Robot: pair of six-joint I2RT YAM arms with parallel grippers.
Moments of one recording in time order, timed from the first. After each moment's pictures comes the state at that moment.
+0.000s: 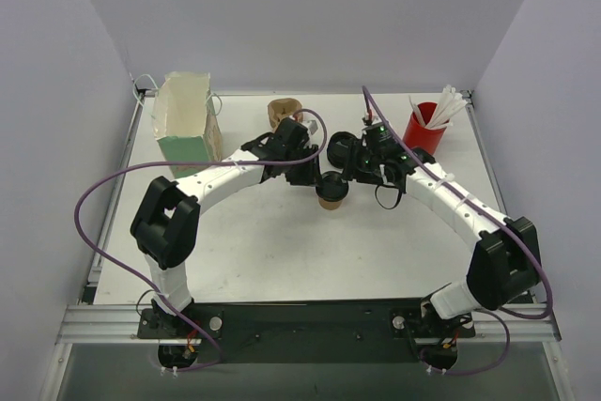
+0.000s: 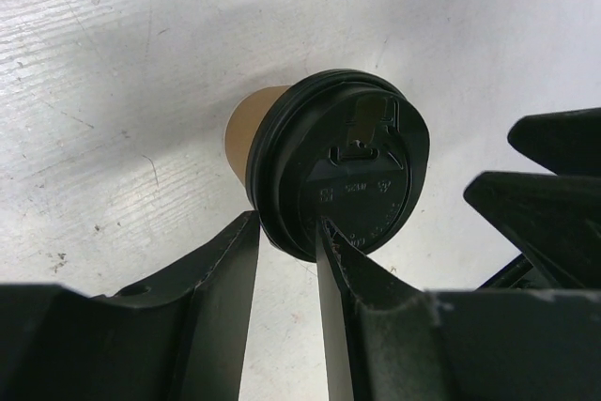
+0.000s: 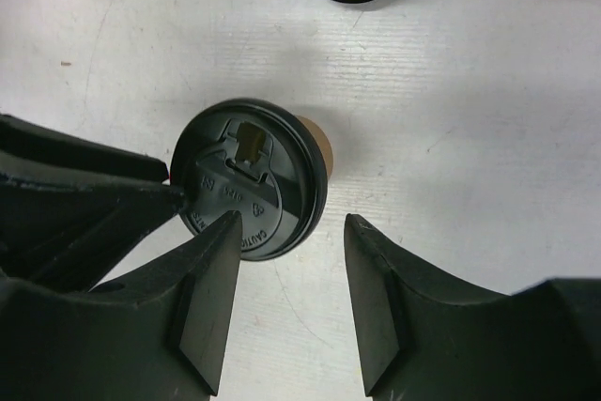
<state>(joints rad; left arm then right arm) -0.69 1.85 1.43 -0.42 0.18 -0.60 0.48 1.45 1.10 -0.51 0.04 0.50</state>
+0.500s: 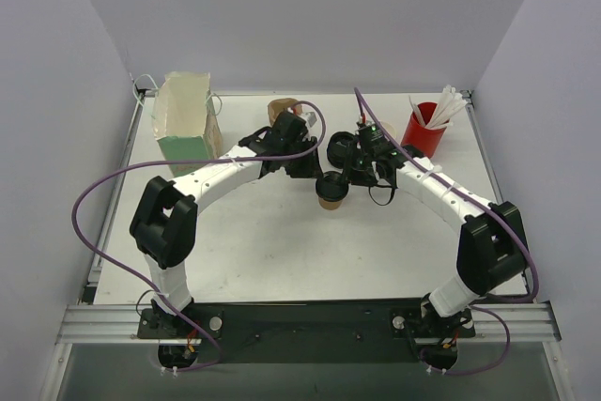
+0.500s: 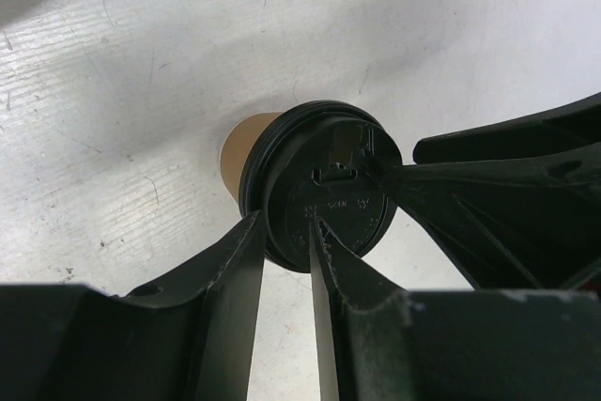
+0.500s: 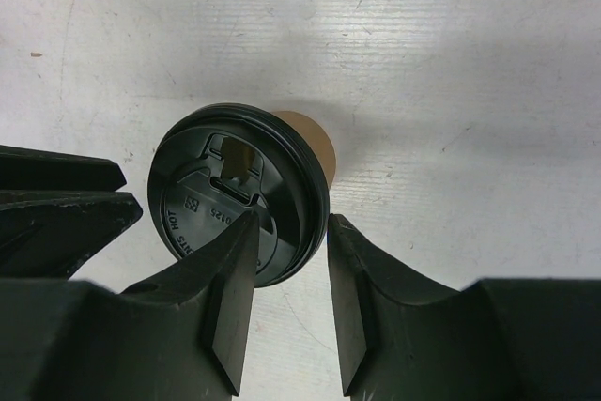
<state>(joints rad) -0.67 1.85 1.47 -0.42 0.18 -0.60 0.47 1.56 1.14 -0.50 0.01 0.52</state>
